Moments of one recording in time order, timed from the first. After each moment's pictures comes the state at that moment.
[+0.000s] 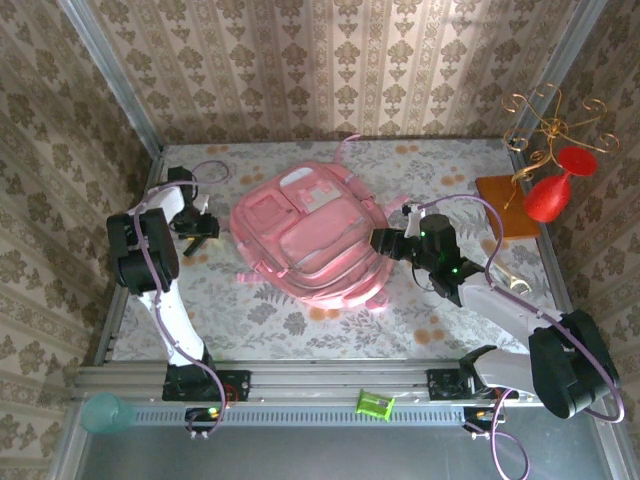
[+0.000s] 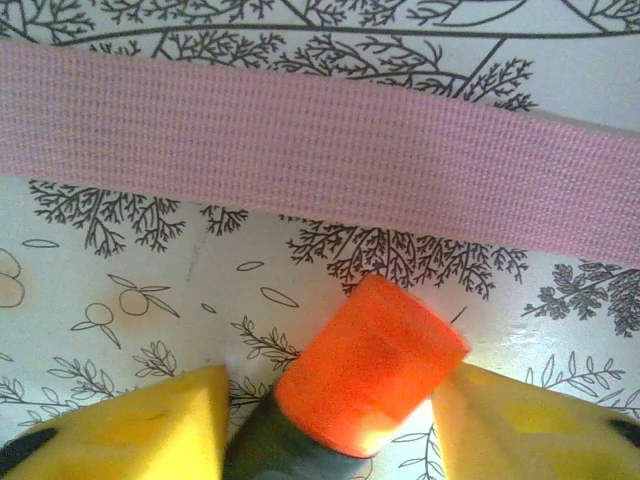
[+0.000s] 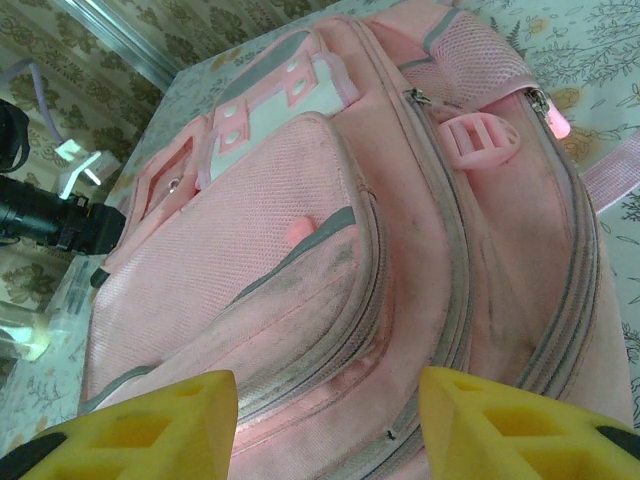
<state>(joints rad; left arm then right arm) 0.11 2.02 1.42 -0.79 0.03 0.15 0.39 1.21 0.57 0.20 -0.23 0.53</state>
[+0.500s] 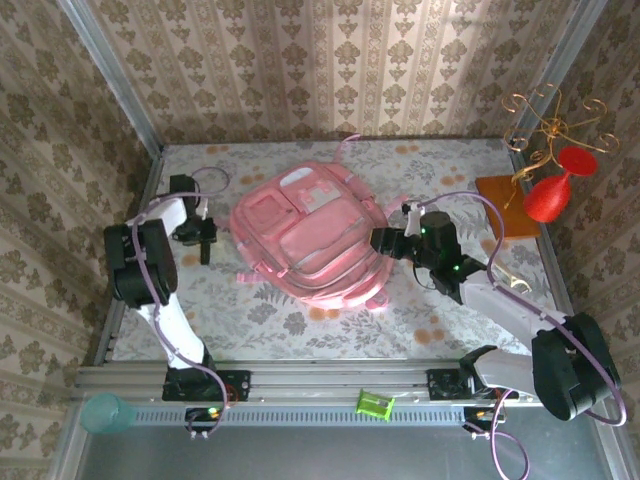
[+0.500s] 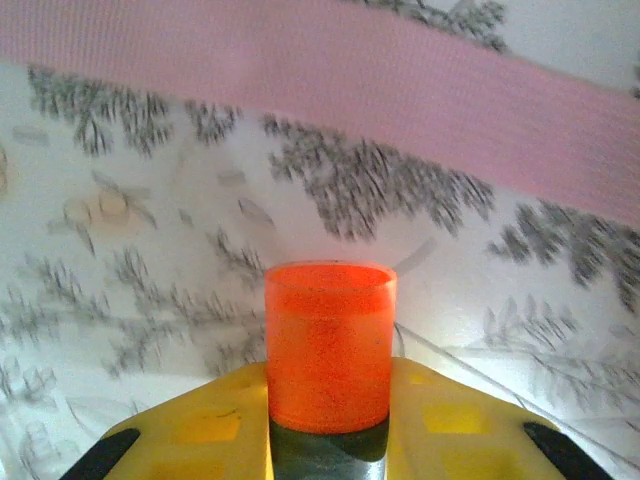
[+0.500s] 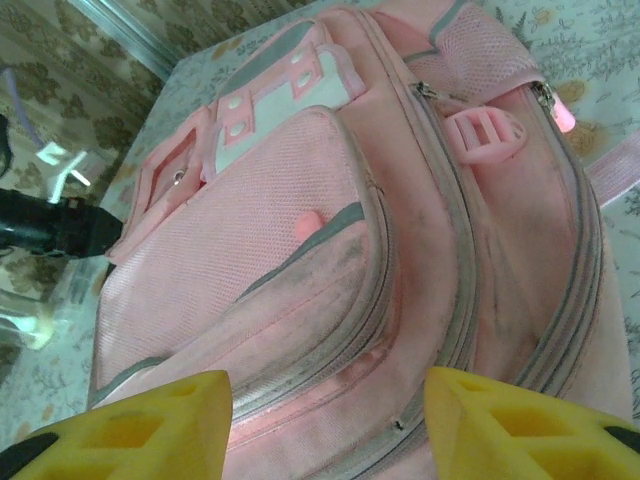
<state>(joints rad) 0.07 1.85 1.21 -0.64 0.02 0.01 0.39 1.20 0.62 0.12 -0.24 0.50</state>
